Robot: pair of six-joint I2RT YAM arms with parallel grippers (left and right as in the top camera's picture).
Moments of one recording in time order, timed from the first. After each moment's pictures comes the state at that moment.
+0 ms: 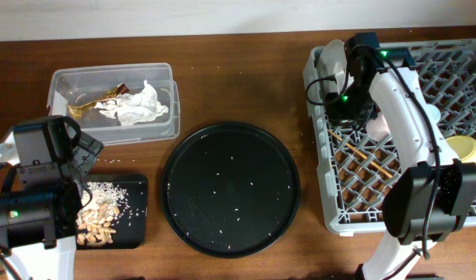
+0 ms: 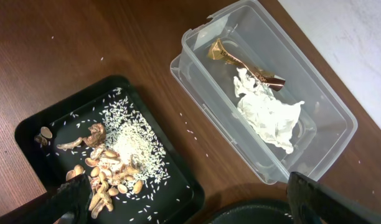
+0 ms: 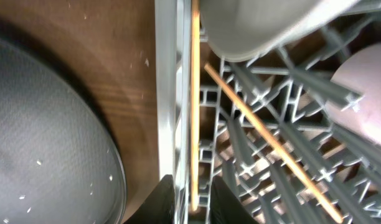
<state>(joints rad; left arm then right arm) 0.14 1.08 1.33 -1.15 -0.34 -0.77 0.05 1.94 1.77 -1.34 -0.08 0.01</state>
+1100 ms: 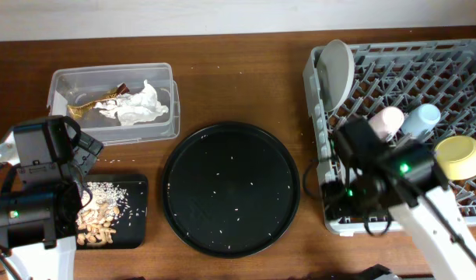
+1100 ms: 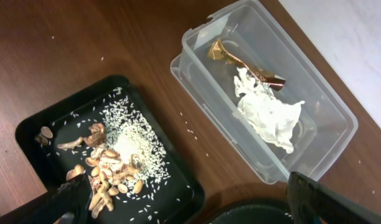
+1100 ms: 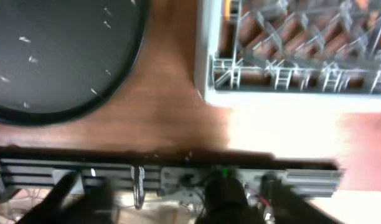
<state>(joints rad) 0.14 1.08 1.33 -1.15 -0.34 -0.77 0.40 1.20 1.28 -1.62 0.02 0.38</state>
